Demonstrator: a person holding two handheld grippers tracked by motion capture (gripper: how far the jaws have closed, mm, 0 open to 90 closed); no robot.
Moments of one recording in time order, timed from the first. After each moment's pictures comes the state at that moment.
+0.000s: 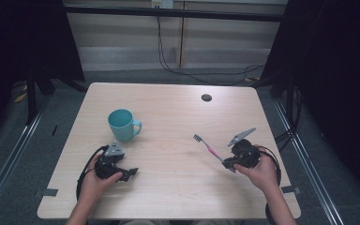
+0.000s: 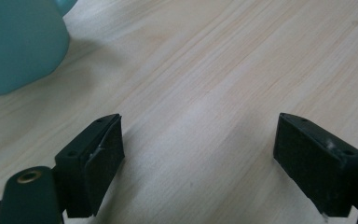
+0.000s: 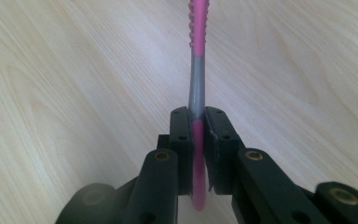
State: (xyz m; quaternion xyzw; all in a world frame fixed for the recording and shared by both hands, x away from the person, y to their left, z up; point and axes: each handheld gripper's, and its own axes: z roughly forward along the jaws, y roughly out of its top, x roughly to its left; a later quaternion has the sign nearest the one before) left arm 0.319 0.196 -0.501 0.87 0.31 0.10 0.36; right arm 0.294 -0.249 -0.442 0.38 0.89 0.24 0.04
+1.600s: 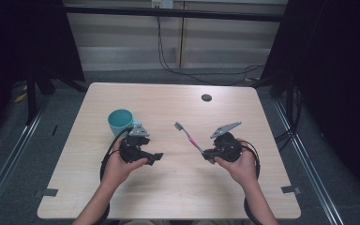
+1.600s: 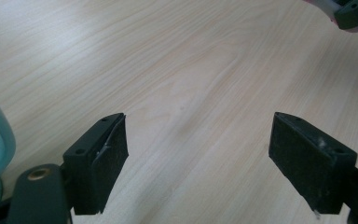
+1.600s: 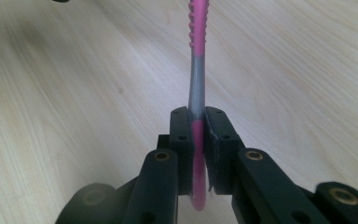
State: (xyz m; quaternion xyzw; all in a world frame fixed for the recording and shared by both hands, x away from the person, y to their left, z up) left arm 0.340 0.118 -0.444 0.87 0.29 0.07 0.40; right arm 0.307 -0.195 -0.425 0.36 0.87 0.32 0.06
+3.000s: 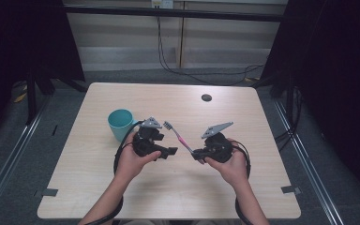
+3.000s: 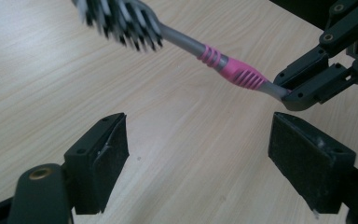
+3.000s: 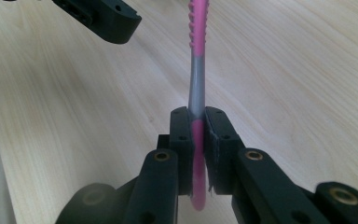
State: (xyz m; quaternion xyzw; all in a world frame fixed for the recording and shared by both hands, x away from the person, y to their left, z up) left arm 0.348 0.081 -0.425 0.85 0.29 0.03 0.43; right arm 0.306 -0.170 -0.422 0.34 0.87 0.35 0.05
